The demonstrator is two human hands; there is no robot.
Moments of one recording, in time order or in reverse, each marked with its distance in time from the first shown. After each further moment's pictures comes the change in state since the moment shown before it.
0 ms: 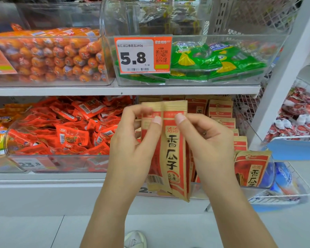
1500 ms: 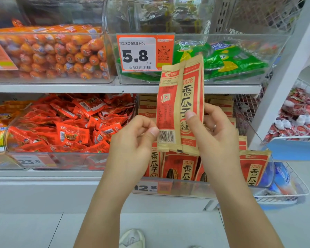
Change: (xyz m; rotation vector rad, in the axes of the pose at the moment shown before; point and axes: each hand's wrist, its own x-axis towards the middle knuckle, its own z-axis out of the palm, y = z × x) left_hand 0.000 -0.012 -0.009 0.226 -0.104 -0.041; right_hand 0.006 0.009 -0.012 -0.041 0.041 0.066
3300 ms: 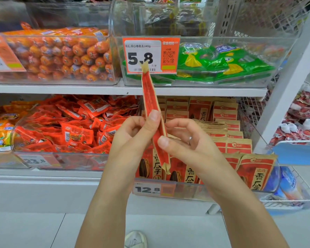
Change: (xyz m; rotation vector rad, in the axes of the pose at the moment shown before) left_hand 0.006 0.003 -0.009 -0.402 -0.088 -0.270; right_hand -0.005 -0.006 0.006 0.067 -0.424 0.320
